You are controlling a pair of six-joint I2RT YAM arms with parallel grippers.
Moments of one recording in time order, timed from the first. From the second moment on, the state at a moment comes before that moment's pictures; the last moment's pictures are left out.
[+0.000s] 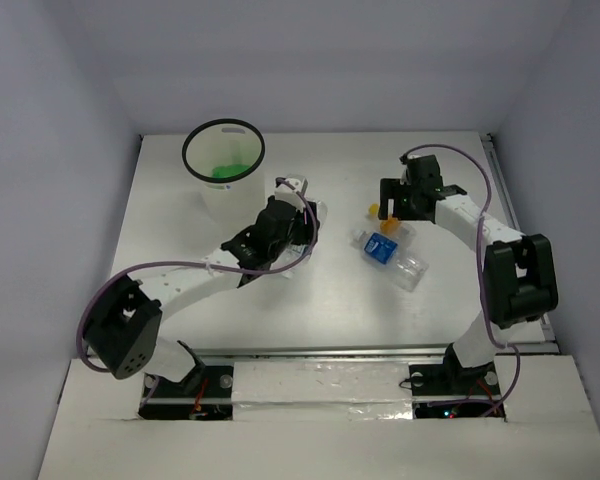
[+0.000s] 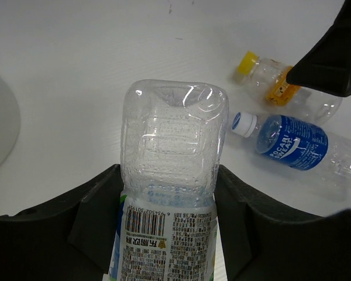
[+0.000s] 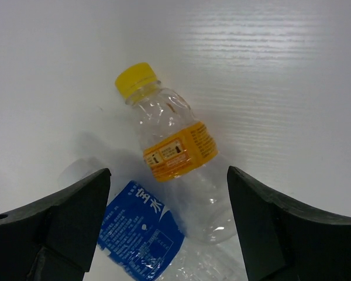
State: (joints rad) left arm -0.77 1.42 0.88 0.13 -0.27 -0.36; right arm 0.22 1.65 1.18 -0.37 -0.01 0.22
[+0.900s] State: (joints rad) left arm -0.77 1.25 0.73 0.22 -0.23 -0.40; right arm 0.22 1.95 1.43 -0.65 0.07 0.15
